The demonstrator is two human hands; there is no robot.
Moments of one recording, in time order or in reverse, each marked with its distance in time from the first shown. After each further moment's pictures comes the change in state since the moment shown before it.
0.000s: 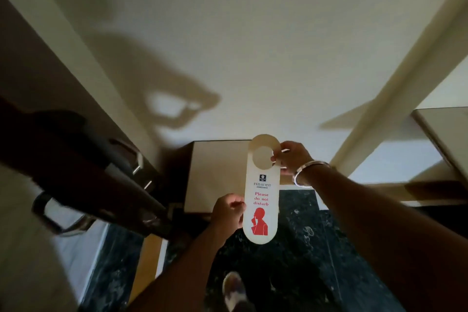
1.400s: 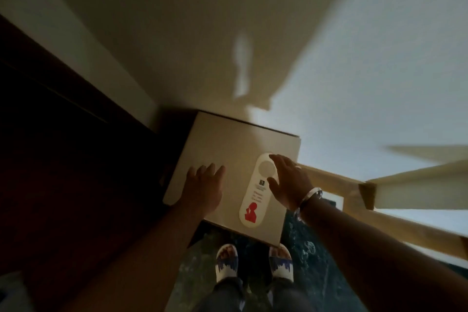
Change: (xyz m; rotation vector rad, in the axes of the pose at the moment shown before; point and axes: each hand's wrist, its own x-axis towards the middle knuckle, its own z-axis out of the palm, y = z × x) left_hand 0.273 -0.019 -0.015 1.330 0.091 -0.016; right_hand 0.266 0.096 0.060 -0.927 -0.315 -0.485
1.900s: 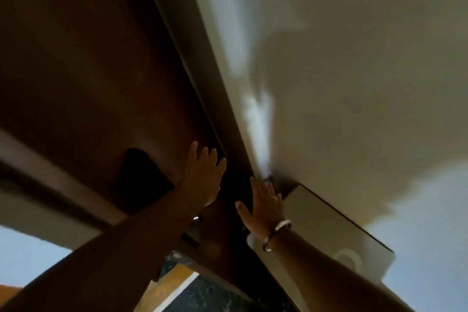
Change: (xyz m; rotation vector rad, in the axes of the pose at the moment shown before) left_hand -0.246 -0.108 -0.254 0.511 0.117 -0.552; right_hand -0.061 -0.273 -0.063 0.181 -0.092 -0.565
